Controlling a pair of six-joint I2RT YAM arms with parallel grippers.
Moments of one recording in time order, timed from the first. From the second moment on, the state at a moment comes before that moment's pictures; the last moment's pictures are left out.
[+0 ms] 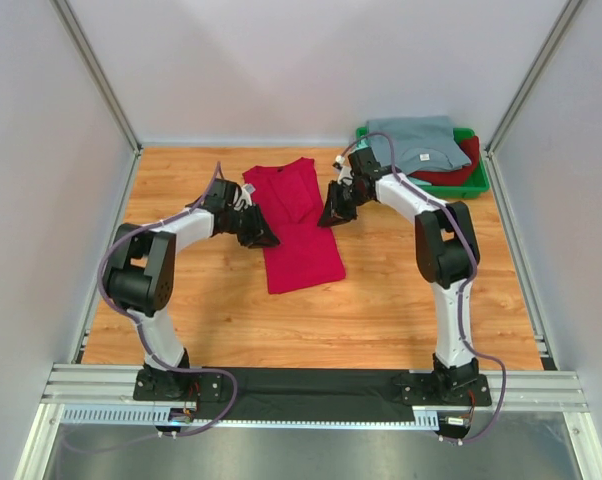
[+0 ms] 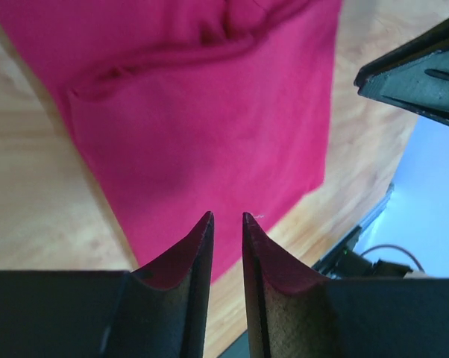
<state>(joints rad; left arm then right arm) -0.25 1.79 1.10 -0.27 0.62 -0.61 0.36 2.16 1.71 -0.63 -0.59 0.42</state>
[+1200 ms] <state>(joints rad) -0.24 1.30 0.85 -0.49 0.52 -0.48 0.40 1.68 1.12 -0.45 -0.55 0.55</state>
